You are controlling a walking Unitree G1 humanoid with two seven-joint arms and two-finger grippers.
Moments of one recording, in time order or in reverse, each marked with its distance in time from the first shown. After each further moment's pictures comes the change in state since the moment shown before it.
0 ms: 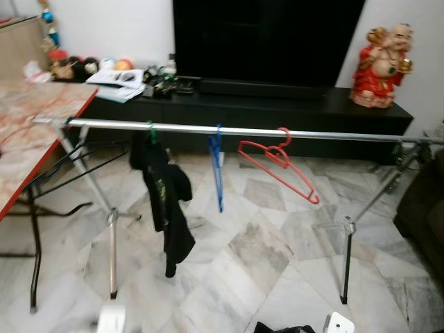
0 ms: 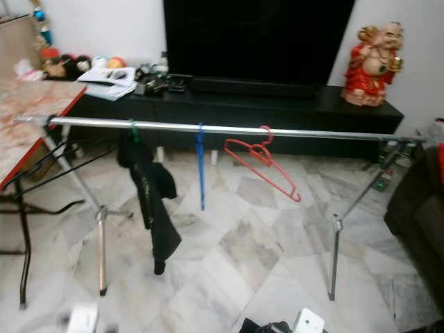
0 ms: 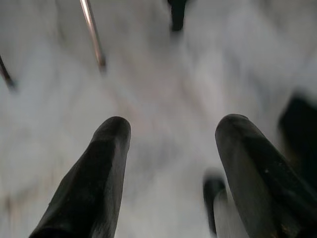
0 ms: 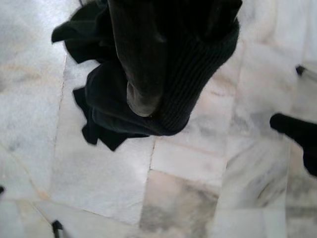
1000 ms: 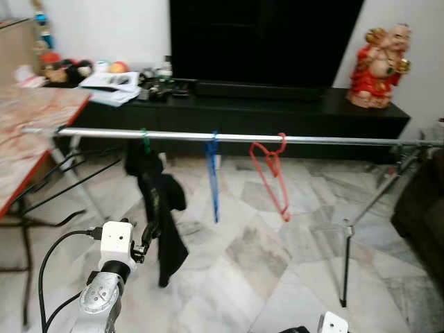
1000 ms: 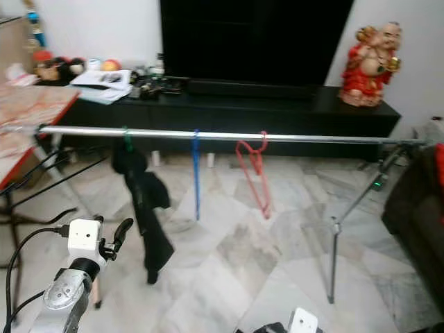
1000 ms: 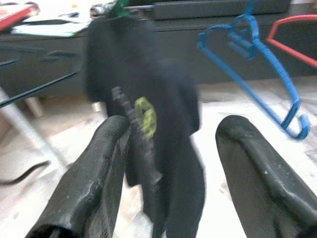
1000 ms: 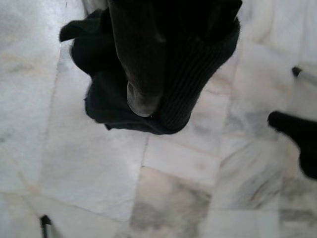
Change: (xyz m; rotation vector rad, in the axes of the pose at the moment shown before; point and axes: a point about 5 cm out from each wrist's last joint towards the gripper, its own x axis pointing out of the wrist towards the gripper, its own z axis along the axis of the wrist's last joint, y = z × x) left arm -0.016 -0.018 0.136 0.016 -0.619 -0.095; right arm -0.001 0.001 -0.006 -0.043 0.018 0.018
